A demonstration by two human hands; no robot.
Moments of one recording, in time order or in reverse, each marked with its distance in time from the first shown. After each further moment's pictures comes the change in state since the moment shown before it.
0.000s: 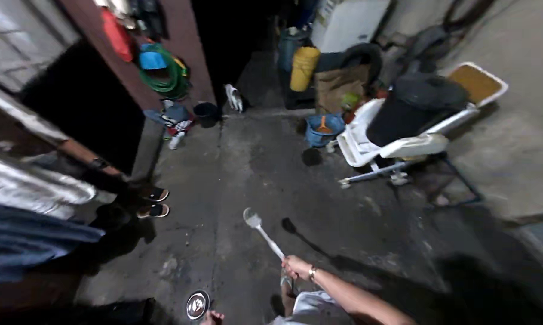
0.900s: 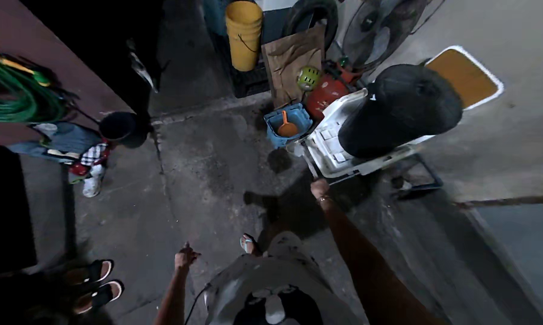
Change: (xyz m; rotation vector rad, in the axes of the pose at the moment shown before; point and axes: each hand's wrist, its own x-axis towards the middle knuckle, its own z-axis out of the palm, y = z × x) left_hand 0.275 0.437 0.541 0.777 -0.190 0.026; right_hand 0.094 -0.474 -0.472 -0.229 0.978 0.104
